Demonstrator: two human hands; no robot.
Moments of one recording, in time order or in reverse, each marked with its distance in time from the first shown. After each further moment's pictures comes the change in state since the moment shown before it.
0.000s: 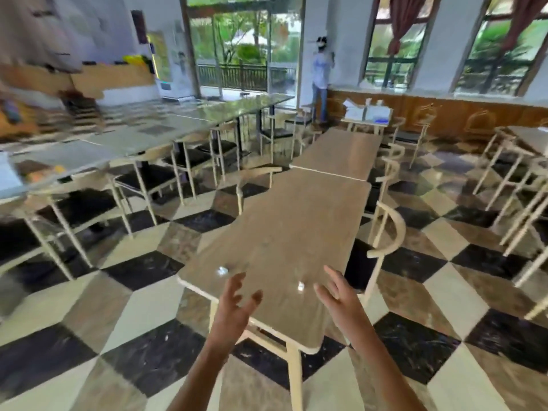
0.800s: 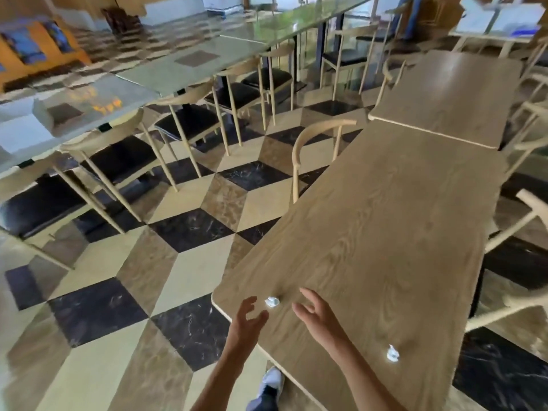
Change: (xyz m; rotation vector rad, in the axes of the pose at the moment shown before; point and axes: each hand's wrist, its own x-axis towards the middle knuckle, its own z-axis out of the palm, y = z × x) left_hand 0.277 -0.168 -0.078 0.106 0.135 -0.515; right_hand 0.311 0.091 0.242 0.023 -0.447 0.322
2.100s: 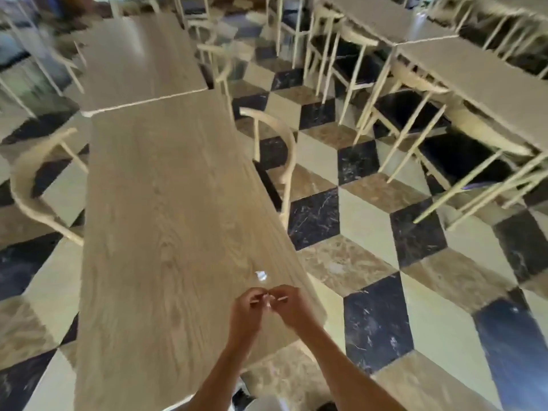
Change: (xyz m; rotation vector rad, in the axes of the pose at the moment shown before) left_hand -0.056 0.020 0.173 0.422 -0.877 0.445; right_hand -0.138 0.093 -0.026 0.406 0.922 0.308
